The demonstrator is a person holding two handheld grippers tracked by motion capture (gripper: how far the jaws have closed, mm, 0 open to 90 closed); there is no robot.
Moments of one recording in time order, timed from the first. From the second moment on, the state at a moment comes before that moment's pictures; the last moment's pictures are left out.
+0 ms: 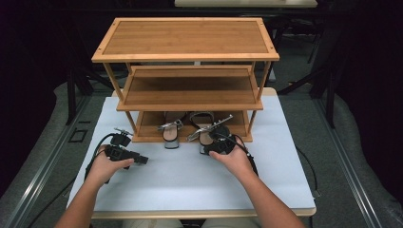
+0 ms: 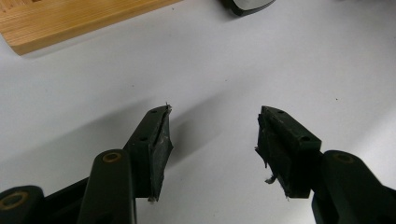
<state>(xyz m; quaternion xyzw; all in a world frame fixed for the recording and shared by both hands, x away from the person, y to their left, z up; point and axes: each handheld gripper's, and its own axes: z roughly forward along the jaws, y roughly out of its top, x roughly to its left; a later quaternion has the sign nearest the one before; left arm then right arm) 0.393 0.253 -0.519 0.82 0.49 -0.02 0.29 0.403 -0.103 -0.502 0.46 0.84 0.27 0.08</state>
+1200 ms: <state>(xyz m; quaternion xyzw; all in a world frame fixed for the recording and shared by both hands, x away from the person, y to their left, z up) 0.410 0.212 -0.521 0.84 0.45 -0.01 0.30 0.426 -0.100 -0.504 0.45 0.84 0.29 0.08</state>
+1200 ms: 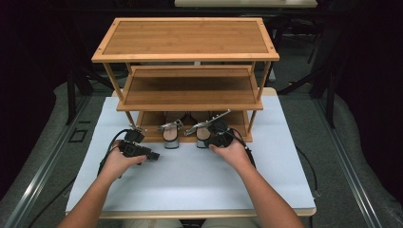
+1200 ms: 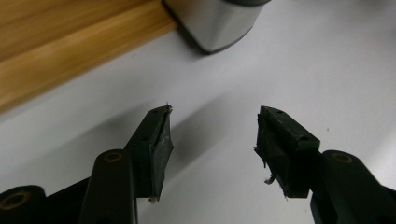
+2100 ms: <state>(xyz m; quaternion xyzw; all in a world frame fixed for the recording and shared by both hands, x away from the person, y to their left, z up) 0.436 0.172 -0.510 0.84 0.44 0.03 0.32 0.425 -0.092 -0.506 0.45 0.84 0.30 0.07</state>
